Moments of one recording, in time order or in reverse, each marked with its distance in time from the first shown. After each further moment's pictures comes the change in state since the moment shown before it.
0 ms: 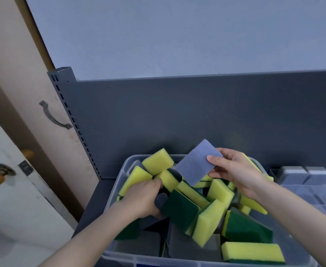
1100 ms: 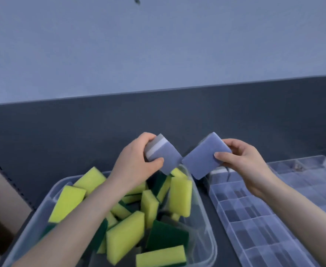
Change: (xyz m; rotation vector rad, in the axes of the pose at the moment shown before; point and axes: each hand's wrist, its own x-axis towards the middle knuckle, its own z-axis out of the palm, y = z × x) left_hand 0.030 0.175 -0.101 -0.608 0.623 0.280; right_hand -0.067 -0.019 -0.179 -0.048 0.365 -0.270
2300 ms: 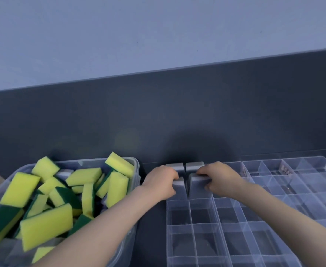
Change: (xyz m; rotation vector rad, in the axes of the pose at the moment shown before) left_hand 0.042 0.081 0.235 0.559 -0.554 -0.186; right_hand 0.084 0.104 -0.141 -1.175 -0.626 -0.177
